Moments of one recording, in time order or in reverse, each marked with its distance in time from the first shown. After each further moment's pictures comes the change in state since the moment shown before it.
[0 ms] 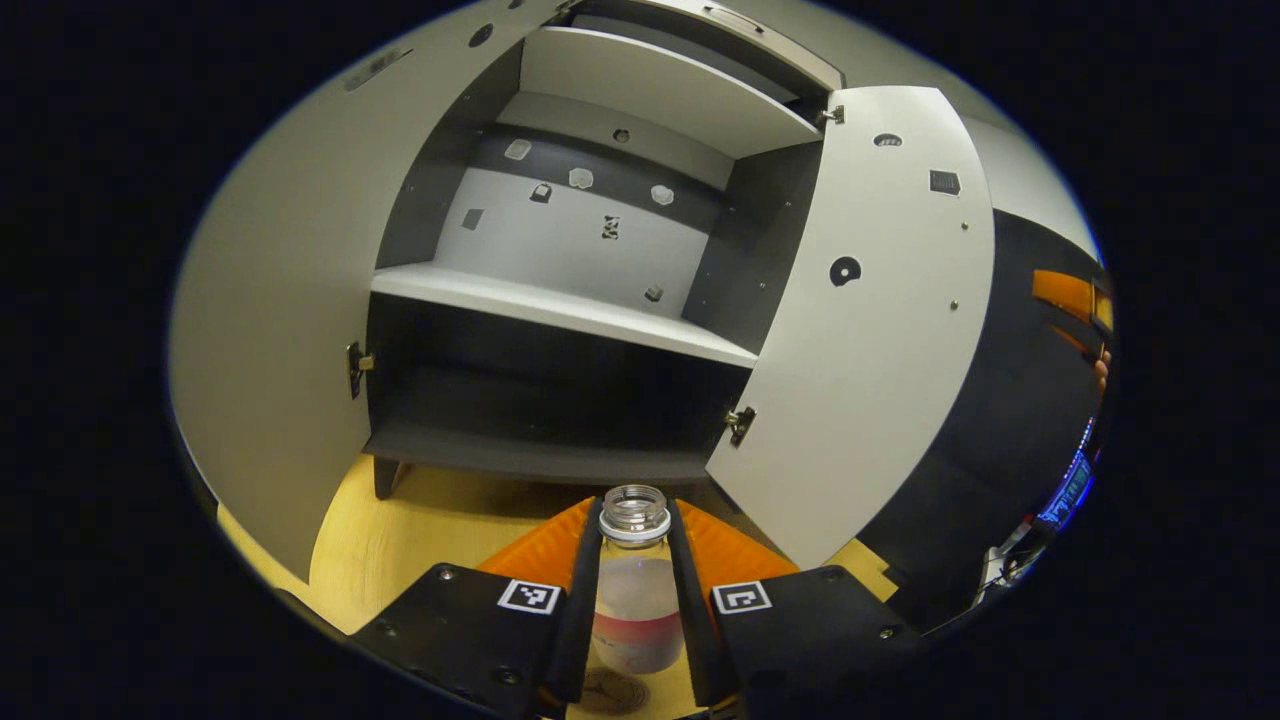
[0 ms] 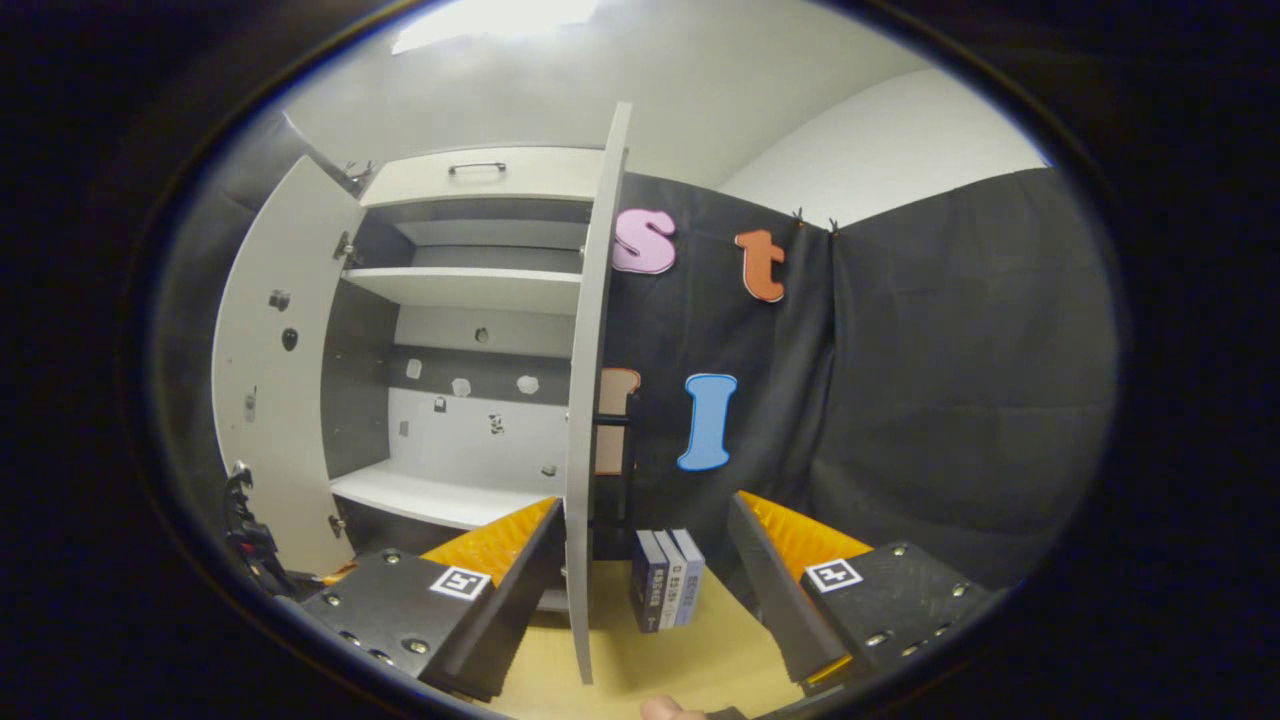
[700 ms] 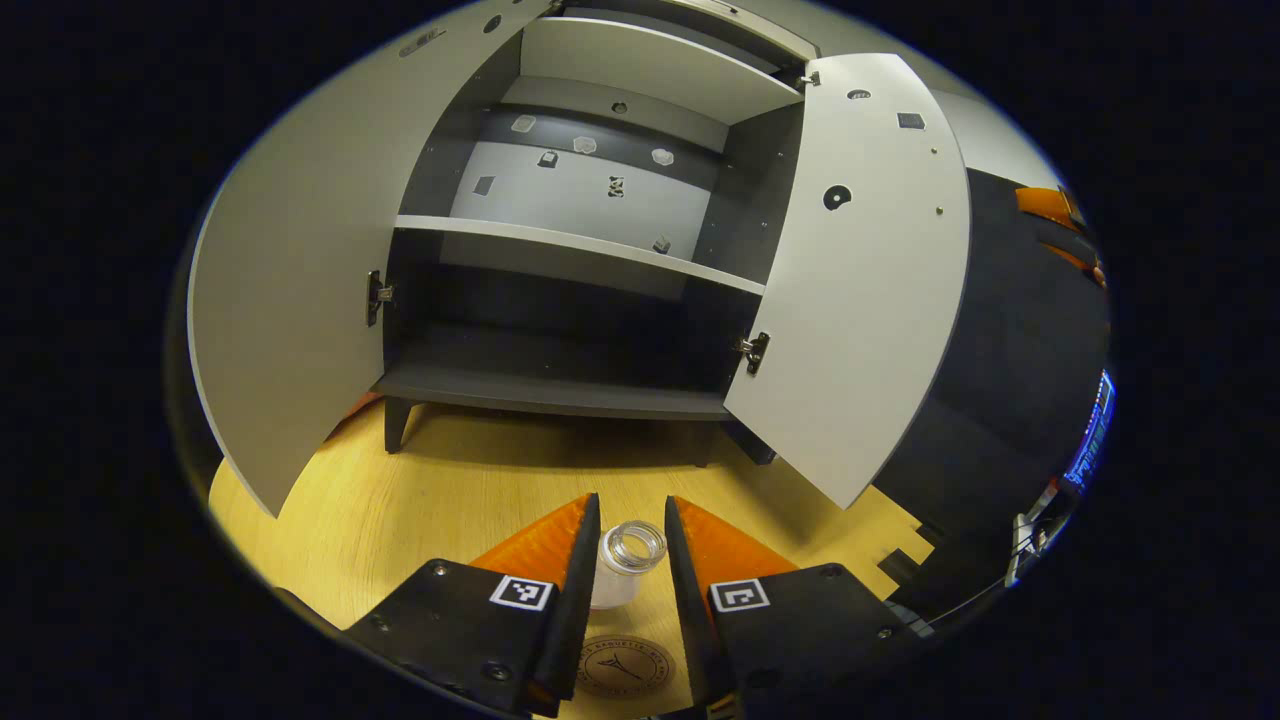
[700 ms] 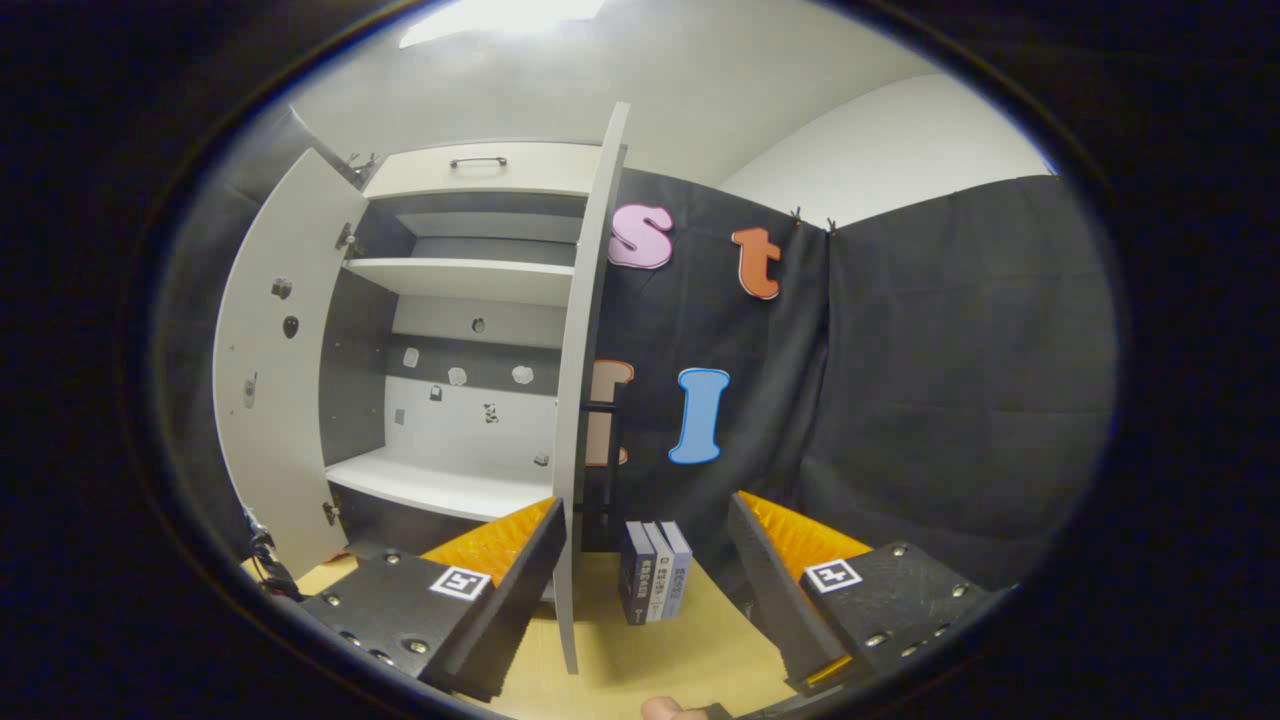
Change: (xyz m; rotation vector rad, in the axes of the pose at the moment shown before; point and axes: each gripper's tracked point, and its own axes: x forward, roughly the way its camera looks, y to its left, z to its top) left arm -0.007 -0.001 -0.067 0.043 0.044 0.016; right arm -0.012 -0.012 -0.008 -0.013 0.028 -0.017
